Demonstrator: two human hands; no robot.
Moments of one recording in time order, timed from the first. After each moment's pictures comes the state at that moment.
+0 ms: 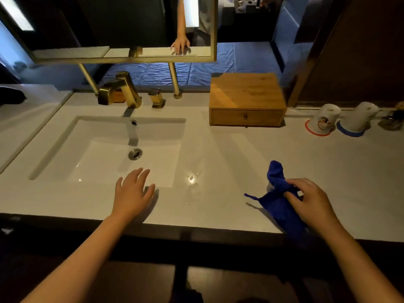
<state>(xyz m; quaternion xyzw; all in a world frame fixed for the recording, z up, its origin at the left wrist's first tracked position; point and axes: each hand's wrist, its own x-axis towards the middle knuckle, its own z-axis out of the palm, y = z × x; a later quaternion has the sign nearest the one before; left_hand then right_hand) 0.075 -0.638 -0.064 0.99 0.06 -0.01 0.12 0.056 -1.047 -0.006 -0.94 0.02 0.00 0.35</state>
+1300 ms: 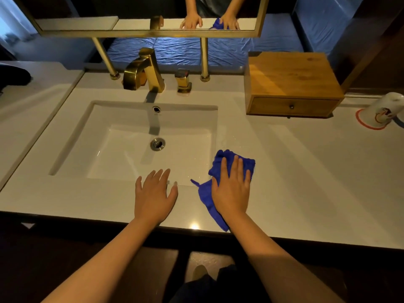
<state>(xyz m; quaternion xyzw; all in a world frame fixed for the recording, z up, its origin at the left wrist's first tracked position) 0.082 -0.583 -0.099 0.99 0.07 -0.03 0.11 0.113 -0.775 -0.102 -0.99 0.01 -0.02 0.13</state>
